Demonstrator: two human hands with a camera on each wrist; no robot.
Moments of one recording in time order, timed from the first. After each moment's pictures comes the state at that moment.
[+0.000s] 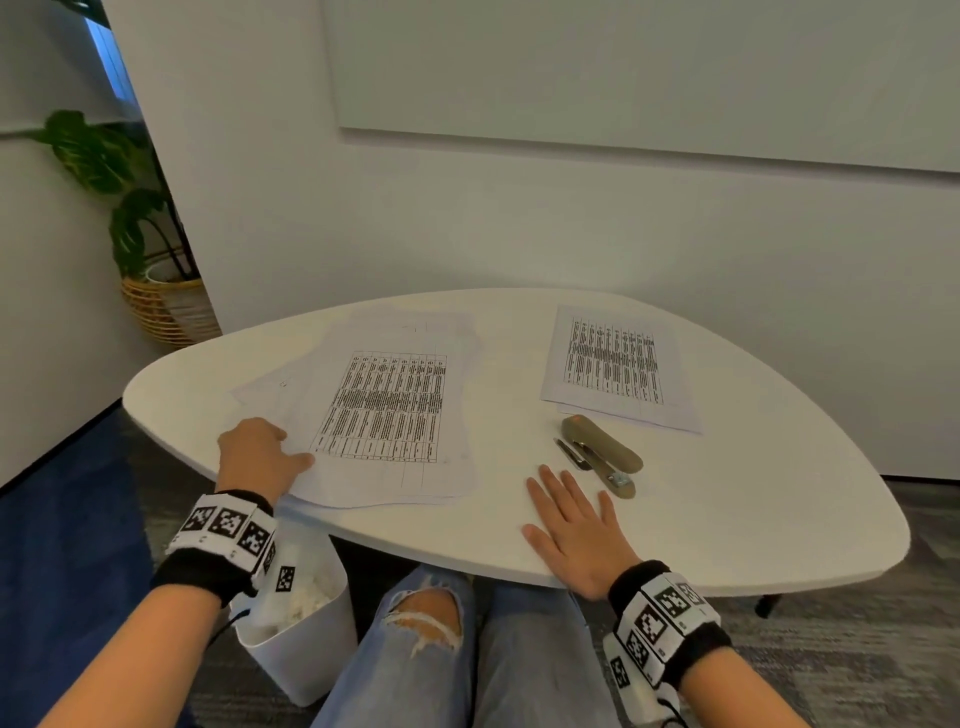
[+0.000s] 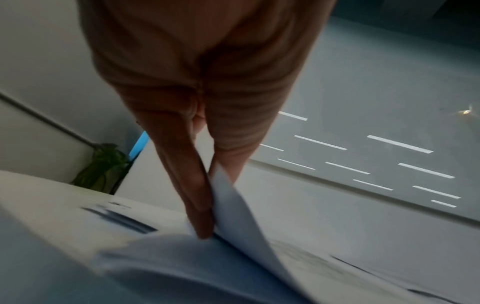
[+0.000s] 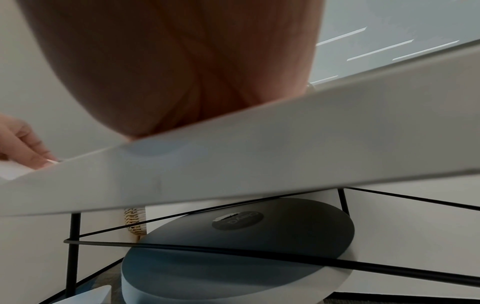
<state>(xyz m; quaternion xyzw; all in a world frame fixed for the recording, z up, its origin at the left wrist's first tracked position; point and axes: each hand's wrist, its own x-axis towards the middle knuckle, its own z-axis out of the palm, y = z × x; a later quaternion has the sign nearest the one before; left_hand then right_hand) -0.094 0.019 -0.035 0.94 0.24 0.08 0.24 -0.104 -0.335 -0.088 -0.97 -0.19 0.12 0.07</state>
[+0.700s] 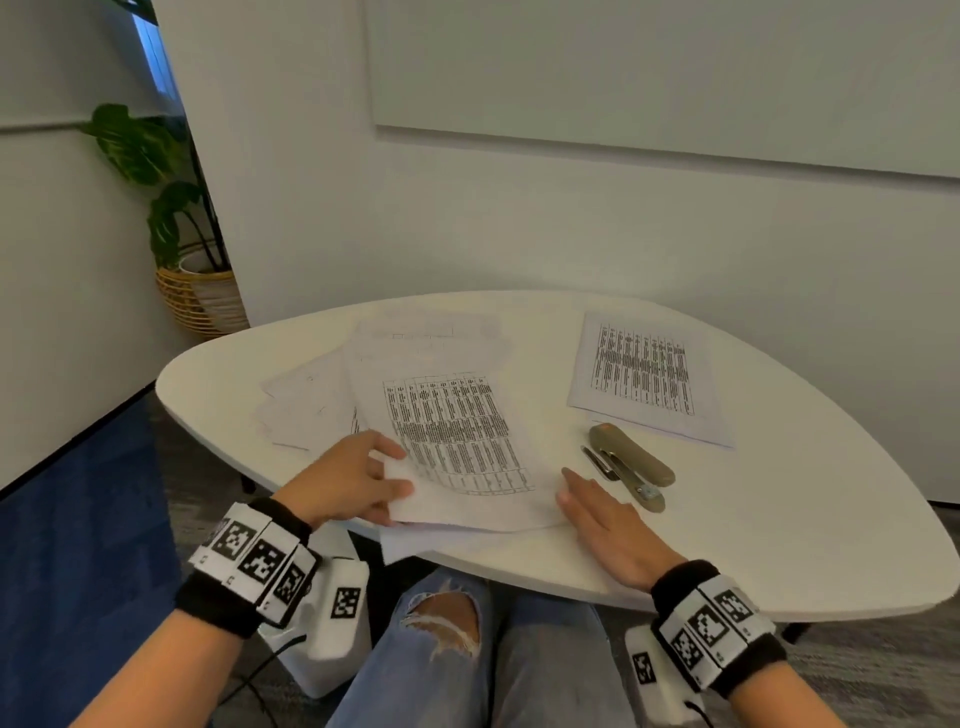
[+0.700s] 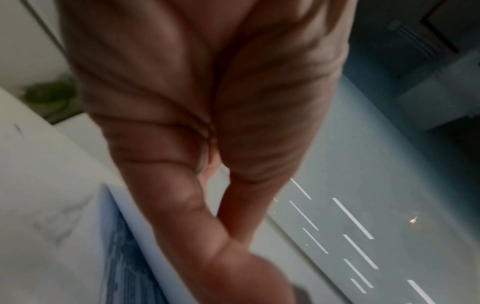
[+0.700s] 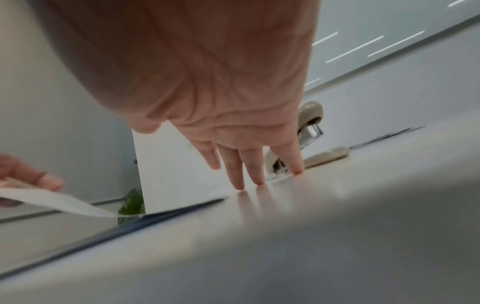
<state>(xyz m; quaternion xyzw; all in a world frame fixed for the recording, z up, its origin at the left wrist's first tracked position) -0.129 -0.038 0.000 0.83 0.11 -0.12 0.54 -0.101 -0.335 -0.051 -0.93 -0.14 0.18 0.29</state>
